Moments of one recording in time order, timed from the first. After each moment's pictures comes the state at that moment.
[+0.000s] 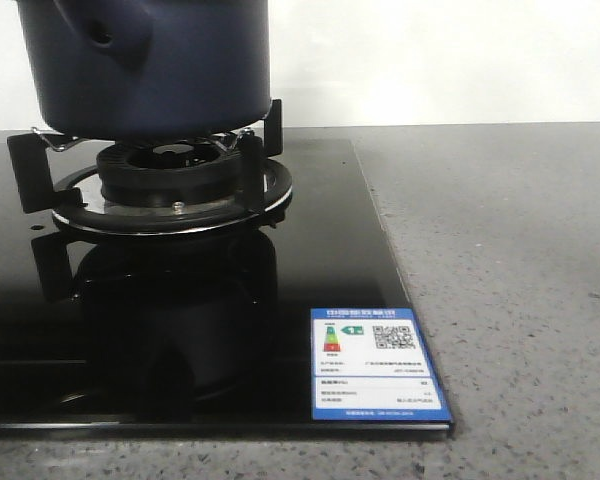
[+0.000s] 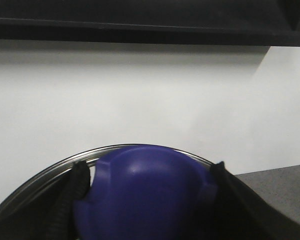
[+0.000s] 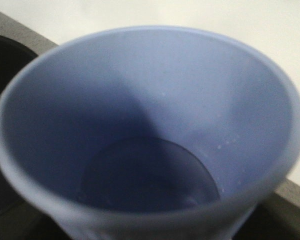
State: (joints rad) left arm -0.29 1.09 -1.04 -0.37 0.08 0.31; right arm 0.43 1.35 -1.20 -0.09 0.29 -0.17
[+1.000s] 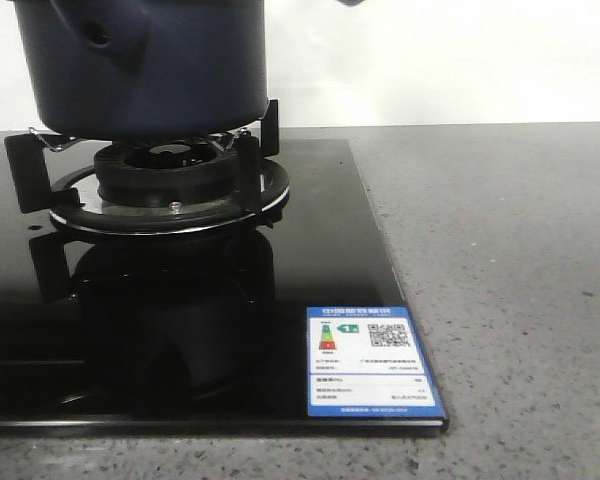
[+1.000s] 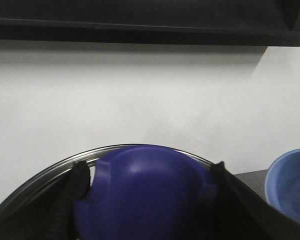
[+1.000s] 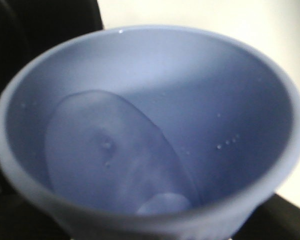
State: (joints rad) left arm -0.29 1.09 -1.04 -0.37 0.08 0.31; right arm 0.68 1.60 -1.46 -0.82 0.54 -0.18
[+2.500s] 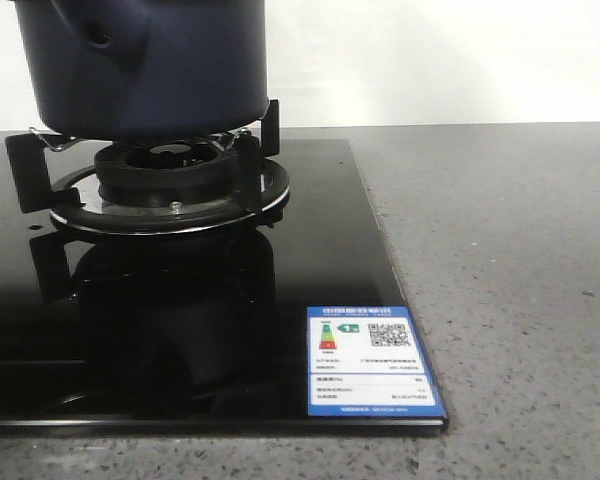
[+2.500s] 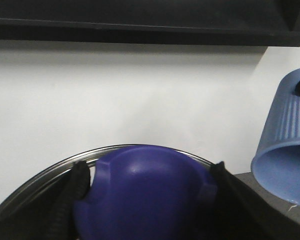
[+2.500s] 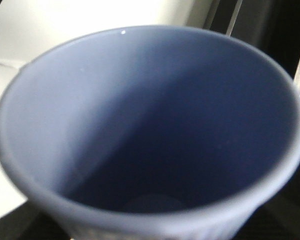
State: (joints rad) left arm -0.29 1.09 -1.04 -0.37 0.08 0.31; right arm 0.68 1.60 -1.46 -1.80 0.27 -0.18
